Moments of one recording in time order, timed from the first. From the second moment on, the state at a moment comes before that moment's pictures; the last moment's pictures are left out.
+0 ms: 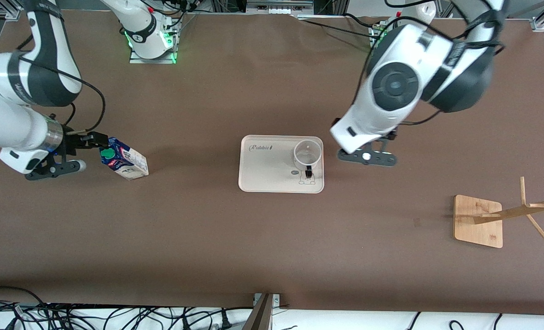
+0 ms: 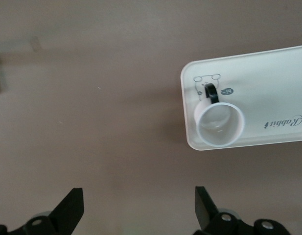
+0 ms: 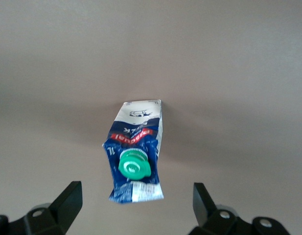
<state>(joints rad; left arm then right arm) -0.25 0.43 -0.24 -1.26 0.10 1.46 -0.33 0.06 0.24 -0.02 -1.78 -0.02 1.84 -0.18</state>
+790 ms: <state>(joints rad) 0.09 0.28 -0.23 -1.30 0.10 1.45 -0.08 0.06 0.24 -0.02 -2.01 -0.02 2.11 -0.24</state>
